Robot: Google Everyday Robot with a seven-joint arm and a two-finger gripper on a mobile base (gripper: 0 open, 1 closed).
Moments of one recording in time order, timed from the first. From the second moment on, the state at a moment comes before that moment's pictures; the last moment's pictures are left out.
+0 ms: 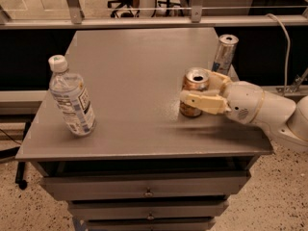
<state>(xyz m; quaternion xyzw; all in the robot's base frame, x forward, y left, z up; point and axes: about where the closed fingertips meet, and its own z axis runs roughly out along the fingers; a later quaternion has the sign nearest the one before) 0.531 -0.112 0.896 -0.33 0.59 0.40 0.62</state>
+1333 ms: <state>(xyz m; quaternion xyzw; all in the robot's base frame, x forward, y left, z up) 0.534 -0.212 0.934 -0.39 0.65 0.30 0.58</state>
